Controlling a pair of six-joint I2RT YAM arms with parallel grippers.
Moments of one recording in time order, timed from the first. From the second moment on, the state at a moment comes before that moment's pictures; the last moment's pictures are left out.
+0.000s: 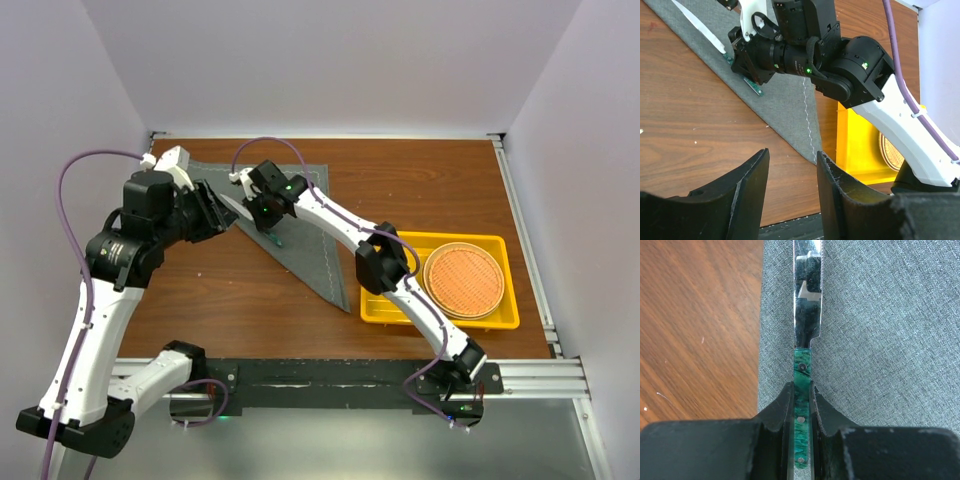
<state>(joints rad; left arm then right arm) -0.27 0.96 1.34 -0.95 0.09 -0.58 0.84 2.70 2.60 -0.80 -0.13 0.02</state>
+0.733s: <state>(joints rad) -0.27 0.96 1.35 -0.95 0.06 -0.56 0.84 2.73 2.60 -0.75 -0.15 0.06</state>
